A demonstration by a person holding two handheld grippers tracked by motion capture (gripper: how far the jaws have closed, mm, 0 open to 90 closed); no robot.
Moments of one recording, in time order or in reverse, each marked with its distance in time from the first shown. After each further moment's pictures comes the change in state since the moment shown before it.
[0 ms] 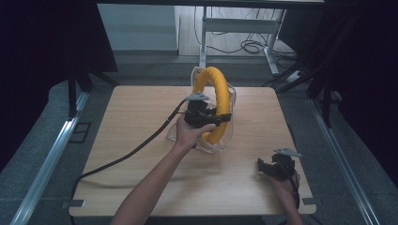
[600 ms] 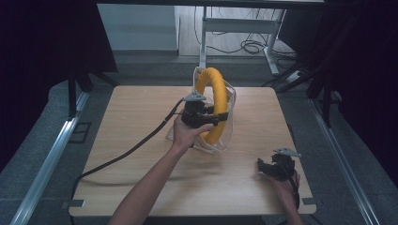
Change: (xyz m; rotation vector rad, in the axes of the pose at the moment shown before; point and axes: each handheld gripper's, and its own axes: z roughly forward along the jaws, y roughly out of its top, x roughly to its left) left arm -0.001 0.000 -0.006 -0.020 0.051 0.031; right arm 0.000 0.000 0.000 0.000 0.000 0.000
